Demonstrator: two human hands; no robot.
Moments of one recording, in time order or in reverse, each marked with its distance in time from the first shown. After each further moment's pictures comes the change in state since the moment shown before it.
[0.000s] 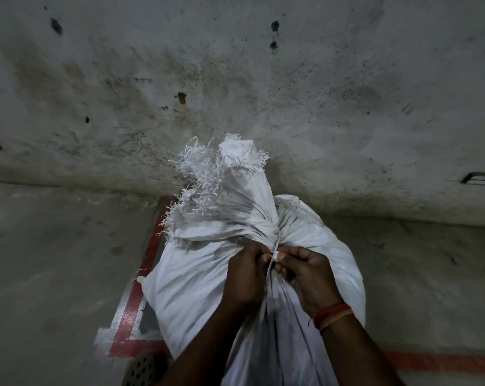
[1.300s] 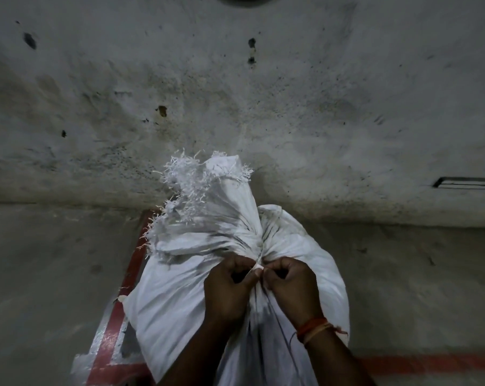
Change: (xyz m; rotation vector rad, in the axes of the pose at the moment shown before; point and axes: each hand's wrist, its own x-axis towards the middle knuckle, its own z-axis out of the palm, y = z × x) left_hand -0.006 0.007 0.000 -0.442 -0.003 -0.246; right_hand -0.008 -0.003 -0.004 -0.748 0.146 -0.306
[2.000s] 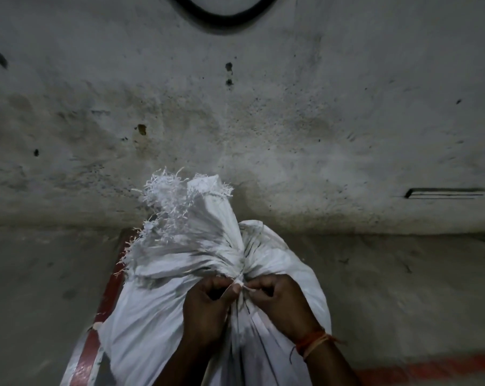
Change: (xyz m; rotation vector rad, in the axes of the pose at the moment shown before) left_hand 0.010 -0.012 0.005 -0.181 0.041 -0.071; right_hand 0.008 -0.003 -0.027 0.050 -0.250 -0.099
